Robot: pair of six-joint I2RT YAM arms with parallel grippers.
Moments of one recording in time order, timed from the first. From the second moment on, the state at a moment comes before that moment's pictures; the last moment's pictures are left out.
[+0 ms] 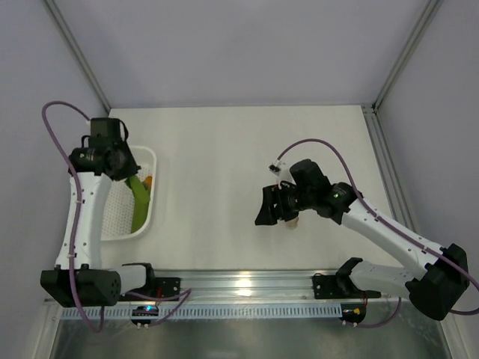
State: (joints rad) left arm -0.02 1.22 1.41 -1.11 -0.15 -0.38; right arm 0.68 1.12 0.89 -0.57 -0.44 0.46
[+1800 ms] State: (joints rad) left arm 0.64 1.94 1.33 -1.10 0.60 0.53; right arm 0.49 1.31 1.05 -0.79 -0.51 0.26
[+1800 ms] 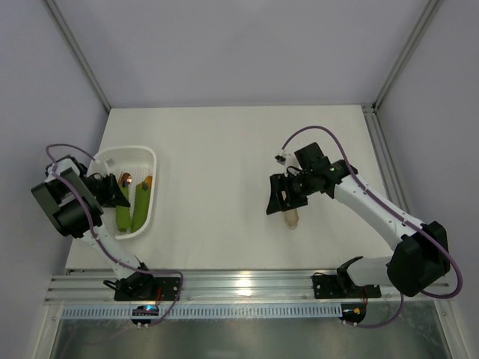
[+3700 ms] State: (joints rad) left arm 0.60 2.10 1.49 -1.22 0.51 0.50; right arm 0.47 1.39 1.07 -0.79 -0.55 0.26
